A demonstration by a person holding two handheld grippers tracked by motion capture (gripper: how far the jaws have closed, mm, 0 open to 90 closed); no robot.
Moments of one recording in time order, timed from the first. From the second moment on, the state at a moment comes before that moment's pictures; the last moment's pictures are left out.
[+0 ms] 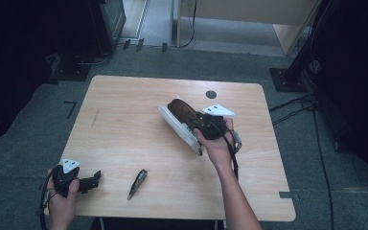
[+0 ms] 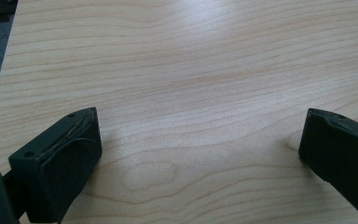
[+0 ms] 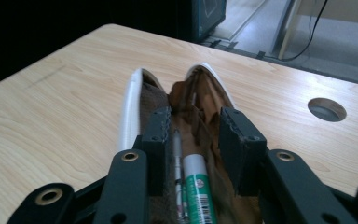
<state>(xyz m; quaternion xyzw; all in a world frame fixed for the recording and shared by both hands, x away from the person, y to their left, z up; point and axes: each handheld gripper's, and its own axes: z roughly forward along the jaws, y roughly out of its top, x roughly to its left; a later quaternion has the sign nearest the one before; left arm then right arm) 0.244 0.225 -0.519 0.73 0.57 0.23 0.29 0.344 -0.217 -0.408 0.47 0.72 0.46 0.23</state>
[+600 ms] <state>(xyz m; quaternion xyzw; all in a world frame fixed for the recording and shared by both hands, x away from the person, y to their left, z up) 0.239 0.220 -0.518 0.75 0.54 0.23 0.29 0.284 -0.194 -0.402 0.46 0.71 0.49 0.23</state>
